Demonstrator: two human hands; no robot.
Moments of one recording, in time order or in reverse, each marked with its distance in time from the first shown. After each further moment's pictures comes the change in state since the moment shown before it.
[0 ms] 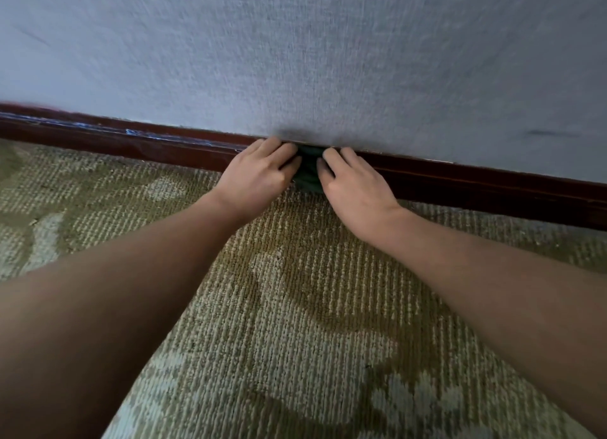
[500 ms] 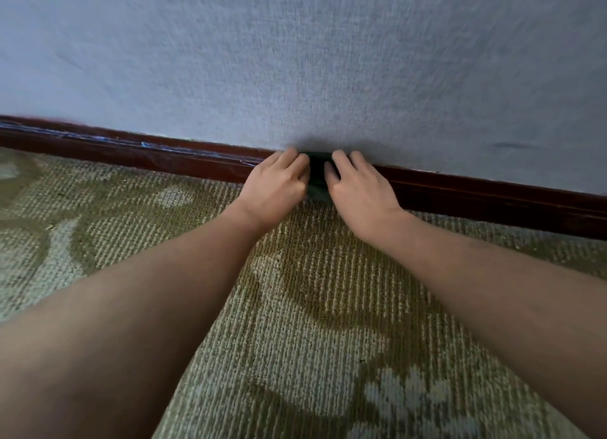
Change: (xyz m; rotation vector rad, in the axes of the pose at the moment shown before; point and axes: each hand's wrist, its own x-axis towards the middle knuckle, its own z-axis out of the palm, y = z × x) left_hand 0.010 0.025 -0.015 0.121 0.020 0.023; right_hand -0.014 0.004 -0.018 -0.035 -0.013 0.079
